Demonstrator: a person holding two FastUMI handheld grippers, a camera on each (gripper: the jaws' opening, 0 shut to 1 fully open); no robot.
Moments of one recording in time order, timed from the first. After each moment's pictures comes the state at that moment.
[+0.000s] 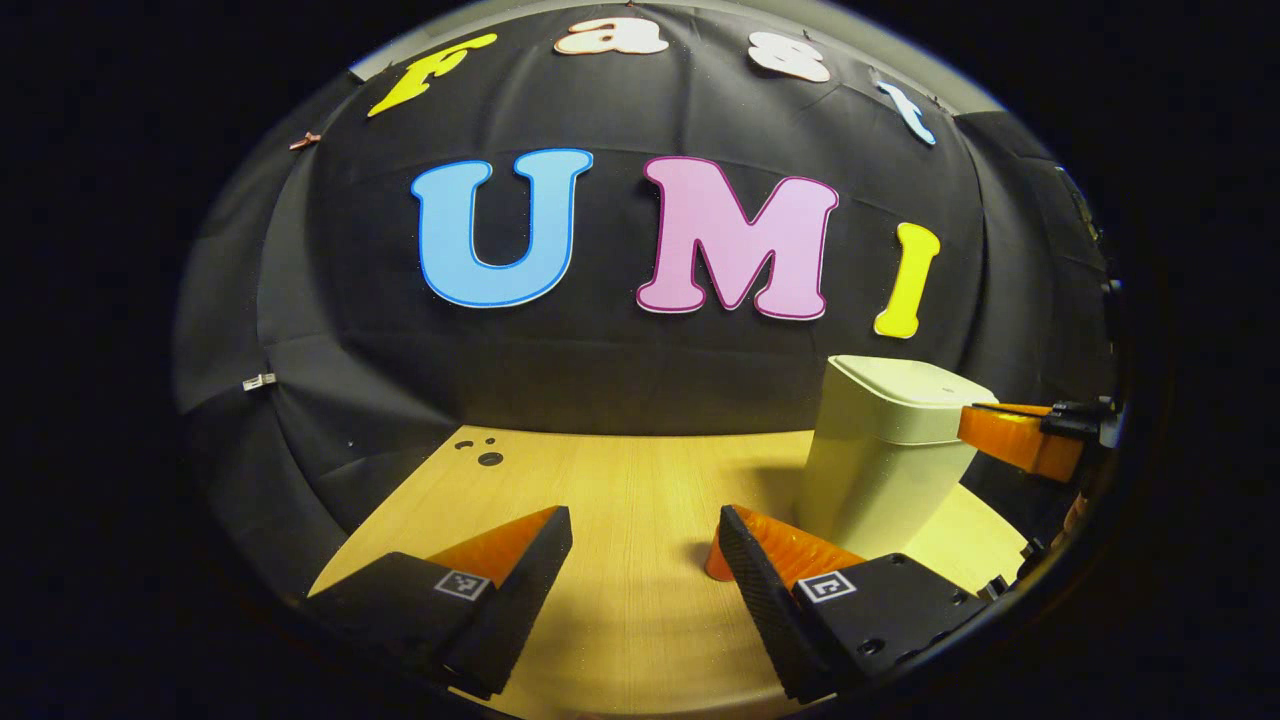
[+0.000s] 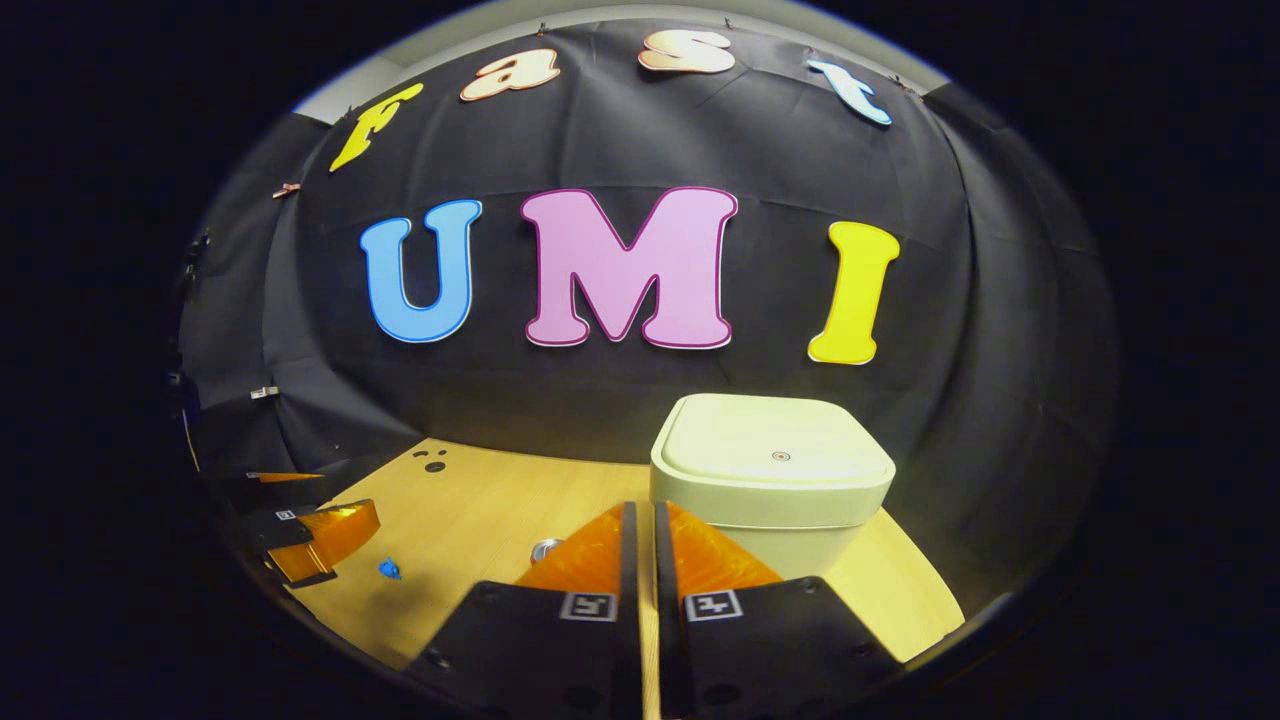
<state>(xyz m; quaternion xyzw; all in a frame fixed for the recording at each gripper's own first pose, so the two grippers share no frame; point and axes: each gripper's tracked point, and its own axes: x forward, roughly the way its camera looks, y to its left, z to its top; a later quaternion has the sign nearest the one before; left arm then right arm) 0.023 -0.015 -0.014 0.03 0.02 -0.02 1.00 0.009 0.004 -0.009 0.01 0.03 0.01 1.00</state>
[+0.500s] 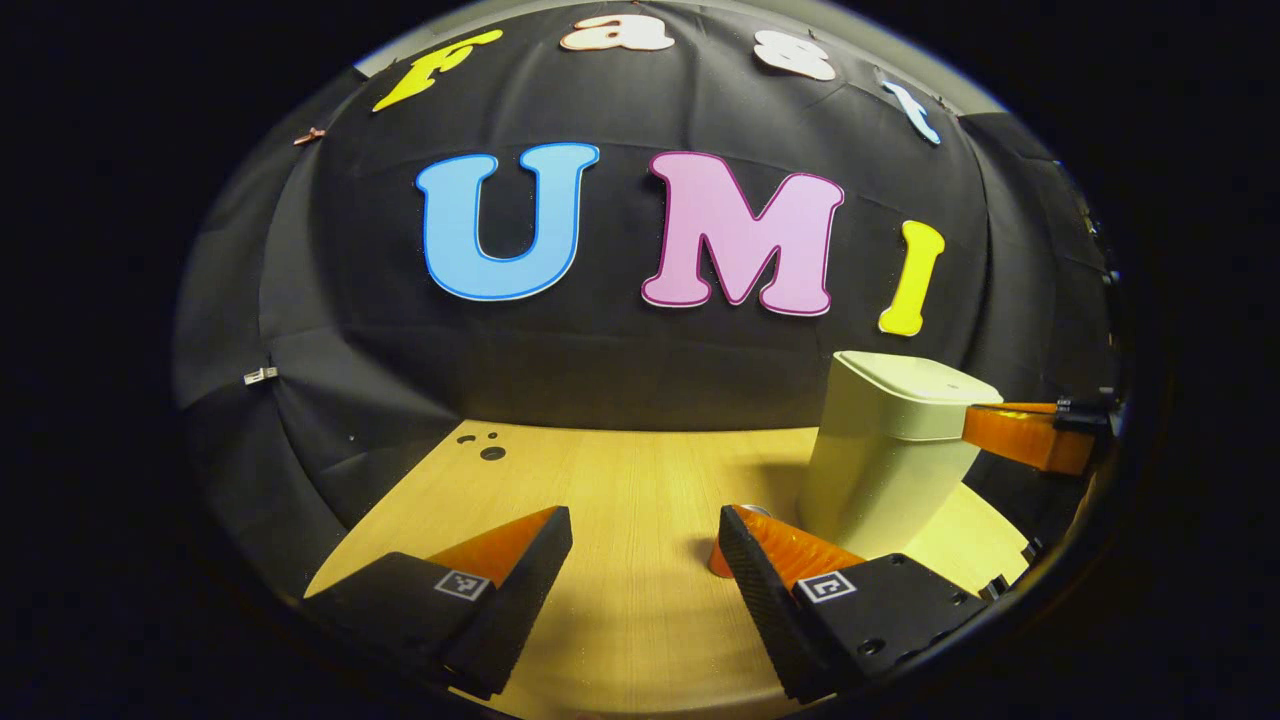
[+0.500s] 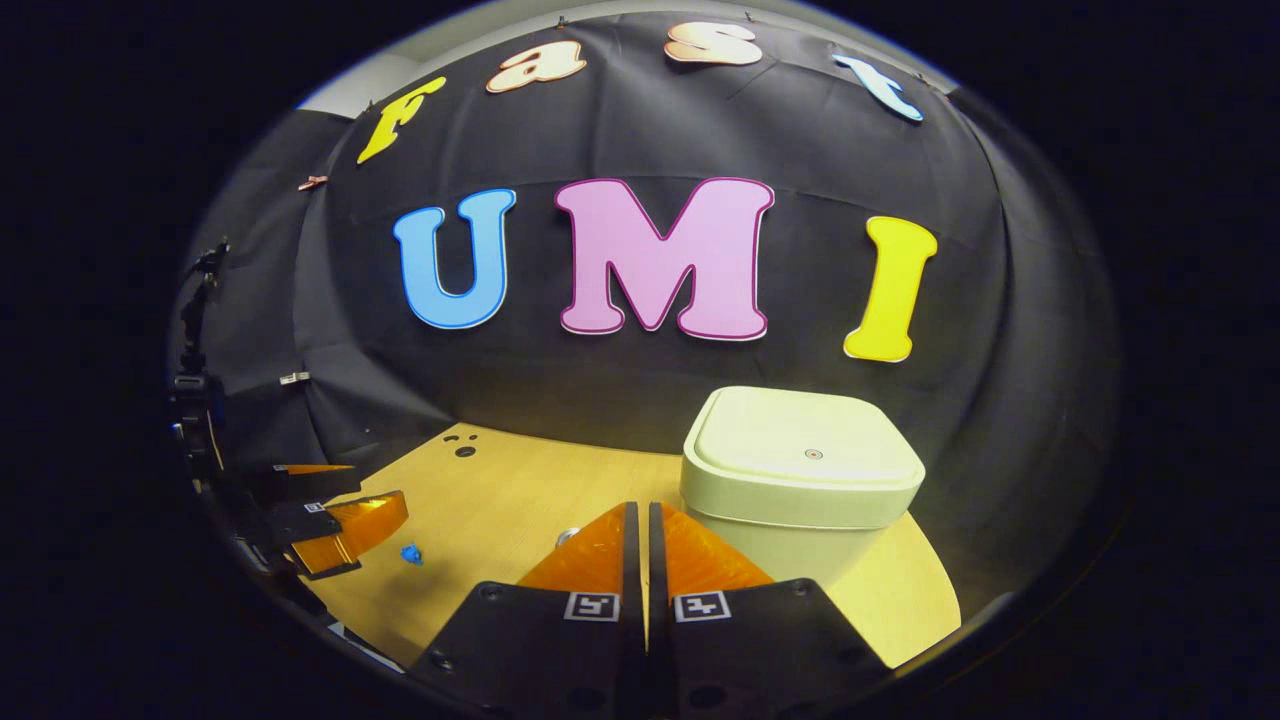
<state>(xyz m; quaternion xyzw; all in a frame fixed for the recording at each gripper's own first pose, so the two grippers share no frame) 0.026 -0.008 -0.024 0.03 0.03 -0.02 1.00 0.006 0.027 -0.013 0.00 0.05 0.08 1.00</state>
